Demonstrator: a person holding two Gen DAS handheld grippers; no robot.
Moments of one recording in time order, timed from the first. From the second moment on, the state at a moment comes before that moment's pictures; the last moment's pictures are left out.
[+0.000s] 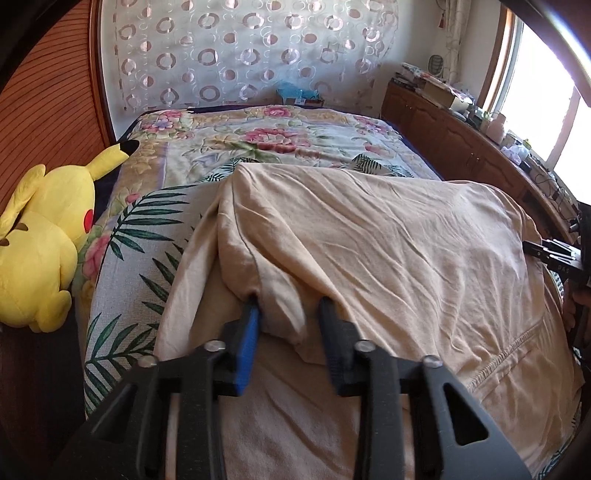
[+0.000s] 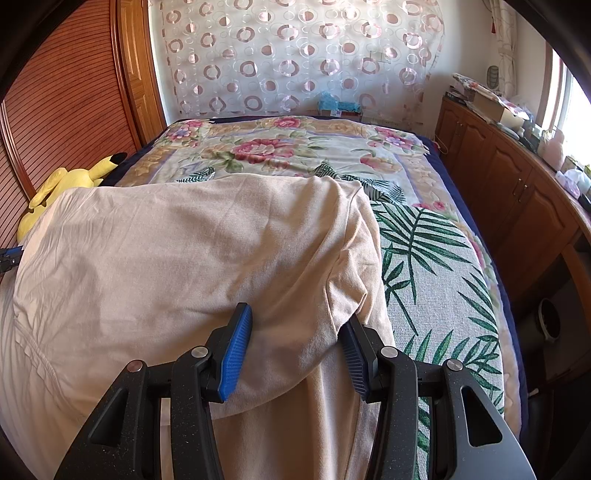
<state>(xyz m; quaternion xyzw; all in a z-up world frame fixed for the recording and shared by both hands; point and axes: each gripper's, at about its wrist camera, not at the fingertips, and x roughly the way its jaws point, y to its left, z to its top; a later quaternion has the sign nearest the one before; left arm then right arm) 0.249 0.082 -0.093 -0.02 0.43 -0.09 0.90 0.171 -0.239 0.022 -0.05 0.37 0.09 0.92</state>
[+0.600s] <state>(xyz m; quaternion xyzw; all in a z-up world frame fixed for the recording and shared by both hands) 0.214 0.087 -0.033 -0.03 0.33 -0.08 0.94 0.133 -0.247 0.074 -0.04 0.29 0.17 0.94</state>
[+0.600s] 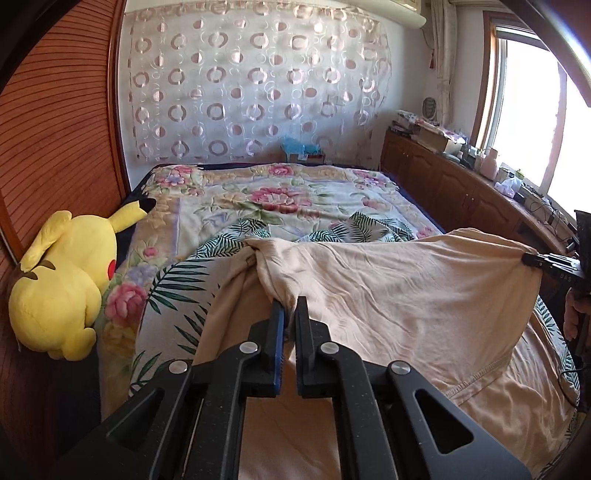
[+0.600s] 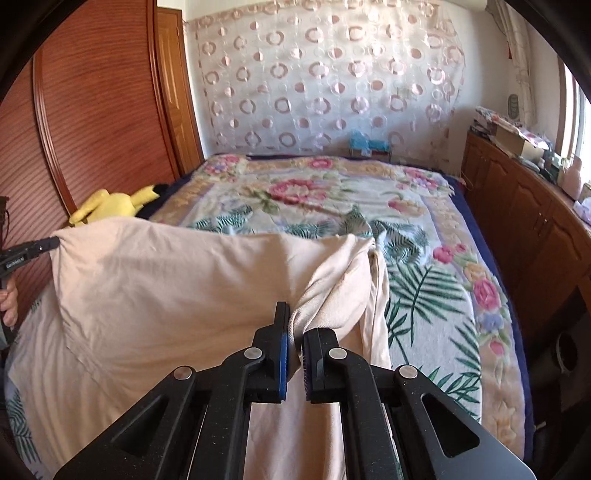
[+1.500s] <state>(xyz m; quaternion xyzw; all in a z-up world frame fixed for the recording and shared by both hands) 0.055 0.116 -0.005 -0.04 0.29 -0.05 0.96 -0.015 -0.287 0.080 -0.03 0.25 0.19 0.95</state>
